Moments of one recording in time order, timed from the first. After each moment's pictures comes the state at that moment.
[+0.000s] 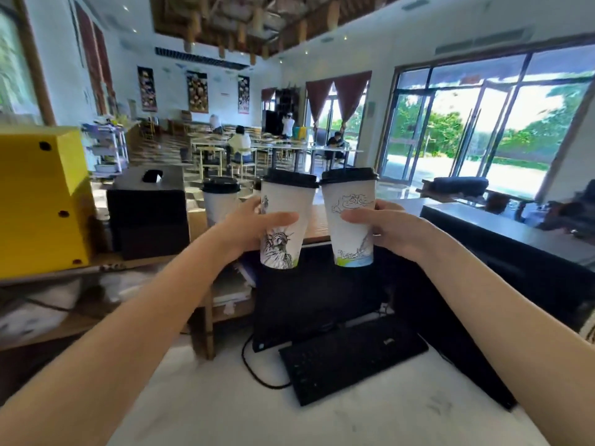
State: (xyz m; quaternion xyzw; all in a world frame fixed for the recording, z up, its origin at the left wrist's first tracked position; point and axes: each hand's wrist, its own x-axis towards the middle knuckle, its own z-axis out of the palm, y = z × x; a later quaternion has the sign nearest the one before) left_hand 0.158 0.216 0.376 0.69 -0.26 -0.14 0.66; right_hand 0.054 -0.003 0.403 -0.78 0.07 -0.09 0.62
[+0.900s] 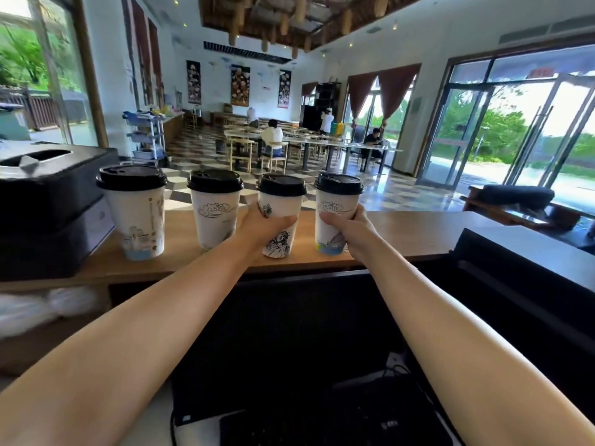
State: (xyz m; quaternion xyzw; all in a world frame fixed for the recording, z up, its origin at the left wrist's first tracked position) left_hand 0.339 0.002 0.314 0.70 -0.10 -0.01 0.70; right_hand 0.322 -0.181 0.306 -0.70 0.09 -0.18 0.69
